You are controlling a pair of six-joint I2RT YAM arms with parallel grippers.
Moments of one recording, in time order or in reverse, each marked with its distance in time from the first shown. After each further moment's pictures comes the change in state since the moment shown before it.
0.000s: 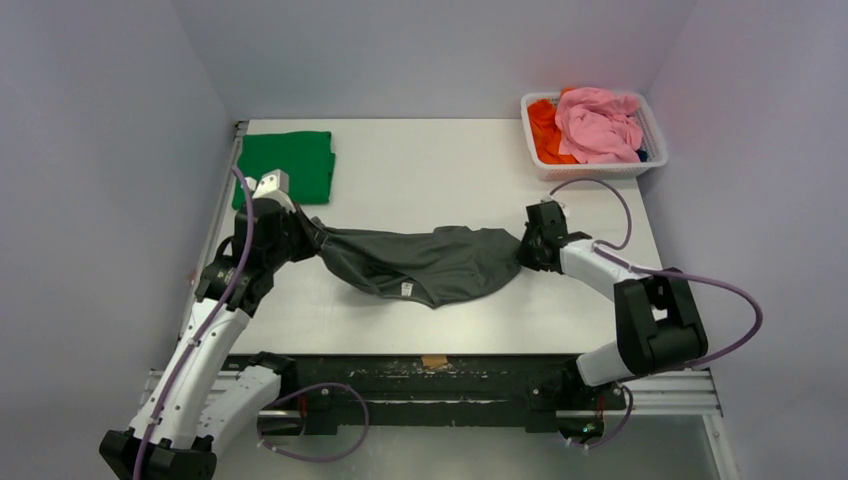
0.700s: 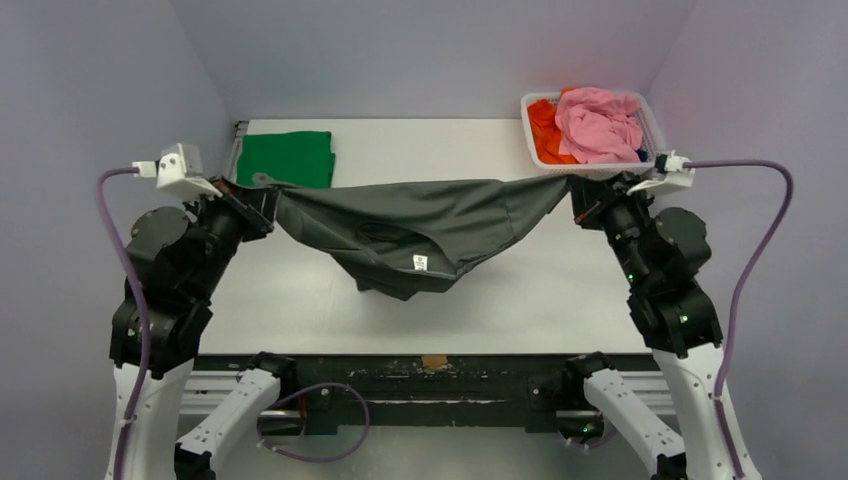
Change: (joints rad) left arm 0.000 -0.095 0.430 -0.120 -0.072 0.026; right arm 0.001 -0.775 0.358 -0.156 -0.048 -0.148
